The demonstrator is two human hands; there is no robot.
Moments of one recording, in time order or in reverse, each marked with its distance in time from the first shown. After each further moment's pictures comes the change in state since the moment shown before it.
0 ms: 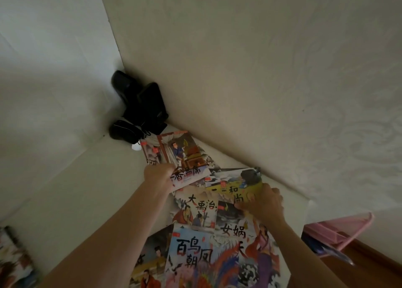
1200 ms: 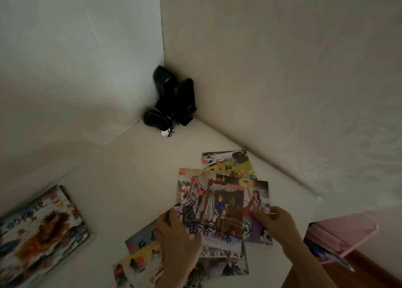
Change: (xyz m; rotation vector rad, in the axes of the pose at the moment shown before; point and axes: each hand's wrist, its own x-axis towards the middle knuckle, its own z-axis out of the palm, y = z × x) left_hand -0.137 -0.161 -0.078 0.861 0.183 0.407; right_hand -0.083 0.031 0.013 0.358 -0.123 -0.007
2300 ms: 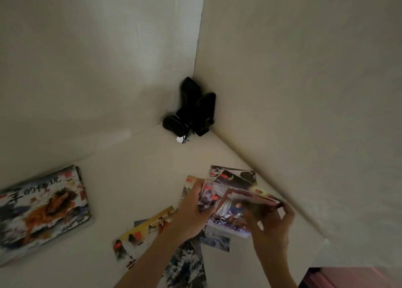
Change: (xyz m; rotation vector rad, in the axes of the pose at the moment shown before) left_hand 0.037 0.052 -0.033 -0.602 -0.159 0.570; right_hand -0.012 -0.044 0.017 0.550 0.091 -0.636
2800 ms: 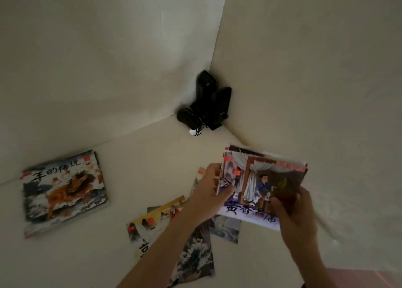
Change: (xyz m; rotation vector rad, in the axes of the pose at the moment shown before) left_hand 0.001 0.028 -0.009 -0.042 0.063 -0.059; right_hand 0.019 -0.045 -0.017 -0.162 -0.129 0.007
